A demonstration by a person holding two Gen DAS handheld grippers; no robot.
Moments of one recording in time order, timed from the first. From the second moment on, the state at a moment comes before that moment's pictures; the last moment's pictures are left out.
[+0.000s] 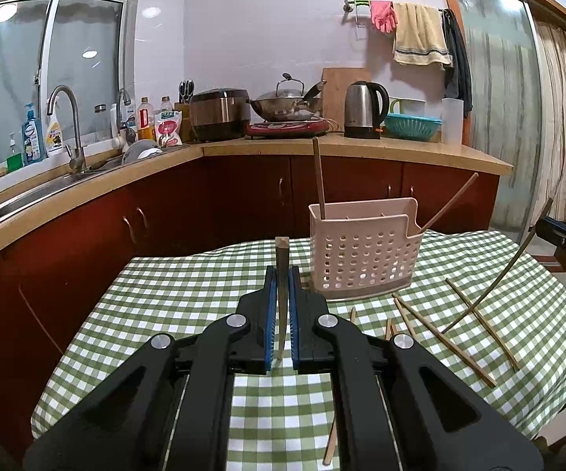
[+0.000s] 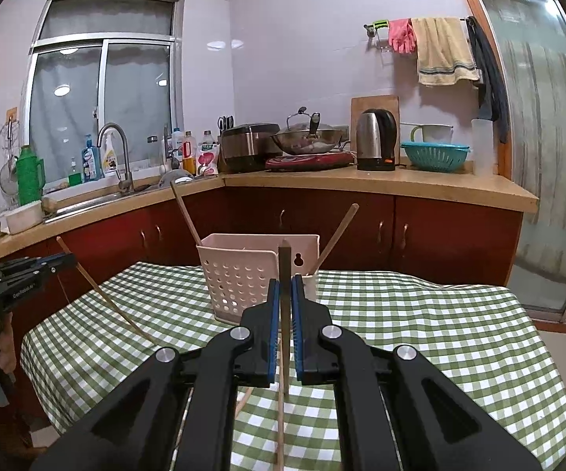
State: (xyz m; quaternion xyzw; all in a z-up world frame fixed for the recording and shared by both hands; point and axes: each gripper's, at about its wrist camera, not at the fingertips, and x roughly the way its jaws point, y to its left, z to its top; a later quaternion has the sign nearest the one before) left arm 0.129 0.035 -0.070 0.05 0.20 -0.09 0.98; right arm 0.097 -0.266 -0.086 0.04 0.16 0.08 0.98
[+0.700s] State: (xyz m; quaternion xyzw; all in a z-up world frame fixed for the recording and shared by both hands) left arm 0.136 0.016 0.000 0.02 0.13 -0.14 0.98; right arm 0.102 -0.272 -0.028 0.05 0.10 0.09 0.99
